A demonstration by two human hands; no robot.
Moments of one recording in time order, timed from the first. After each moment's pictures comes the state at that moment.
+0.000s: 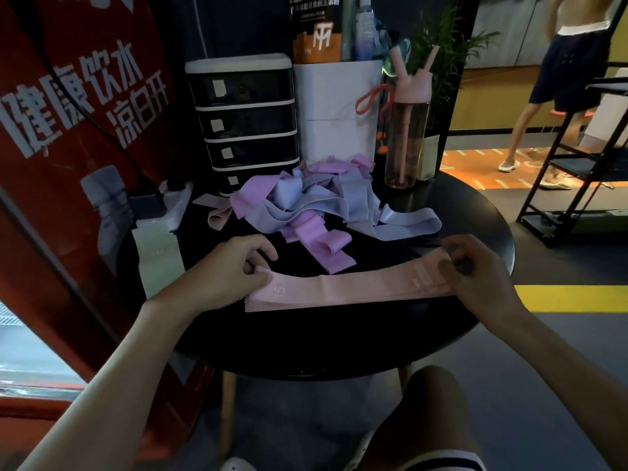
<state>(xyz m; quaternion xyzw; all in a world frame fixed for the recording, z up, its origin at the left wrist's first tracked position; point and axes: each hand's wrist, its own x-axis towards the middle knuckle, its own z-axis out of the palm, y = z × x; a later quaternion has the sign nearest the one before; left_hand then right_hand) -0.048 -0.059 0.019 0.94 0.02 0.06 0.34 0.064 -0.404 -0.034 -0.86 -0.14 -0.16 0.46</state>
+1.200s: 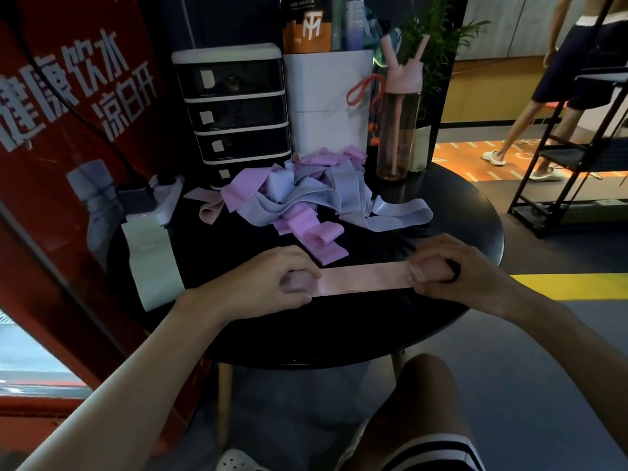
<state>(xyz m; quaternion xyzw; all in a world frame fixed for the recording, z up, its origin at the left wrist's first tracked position) -0.031 -0.094 -0.005 0.95 -0.18 0.02 0.26 0.070 -0.427 -0.030 -0.87 -0.33 -0.01 0.37</state>
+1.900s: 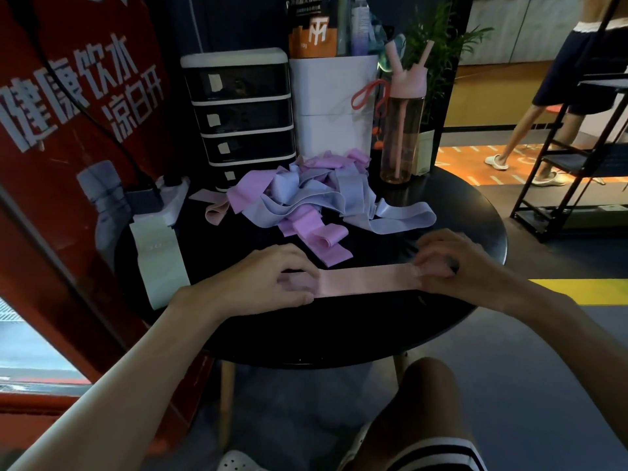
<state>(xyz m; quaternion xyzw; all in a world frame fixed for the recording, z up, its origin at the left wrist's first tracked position) -0.031 -0.081 -0.003 0.95 -0.17 0.02 0.25 0.069 -0.417 -0.013 -0.90 -0.33 -0.01 0.27</state>
